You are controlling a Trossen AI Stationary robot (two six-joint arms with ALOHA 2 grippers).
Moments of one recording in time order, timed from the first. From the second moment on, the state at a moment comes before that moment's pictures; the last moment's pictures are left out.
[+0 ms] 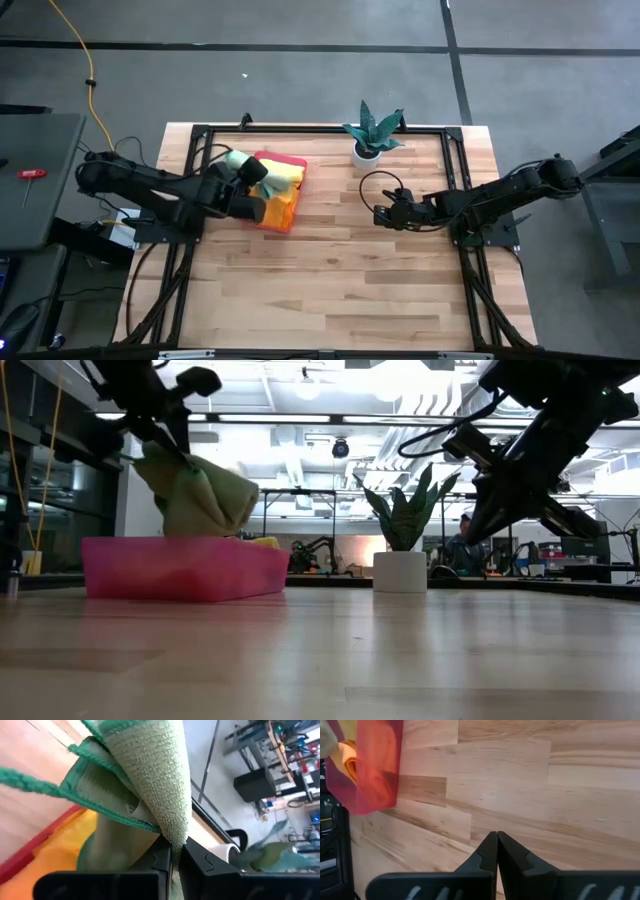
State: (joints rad) left arm -0.05 1.24 0.96 -1.09 -0.98 -2.33; right arm 0.13 1.20 0.54 -0.25 0.23 1.60
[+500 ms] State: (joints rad) left arm 0.01 0.94 1.06 -0.91 -1.01 -1.42; right arm 0.14 1.19 0.54 -0.23 0.23 1.57
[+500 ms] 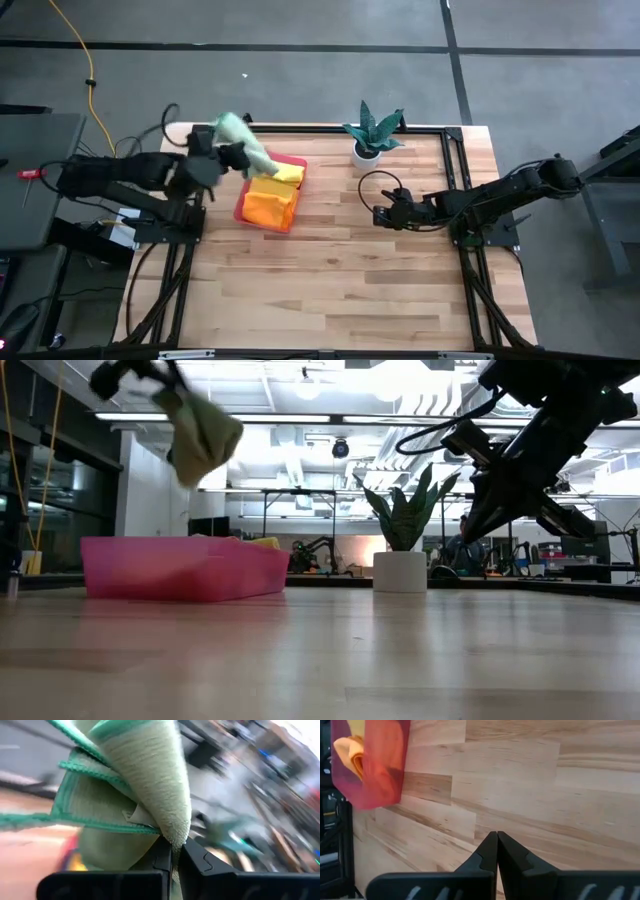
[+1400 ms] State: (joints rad) left arm 0.34 1.25 1.68 -1.36 0.09 0.10; right arm 0.14 0.92 0.54 -0.07 0.22 1.19
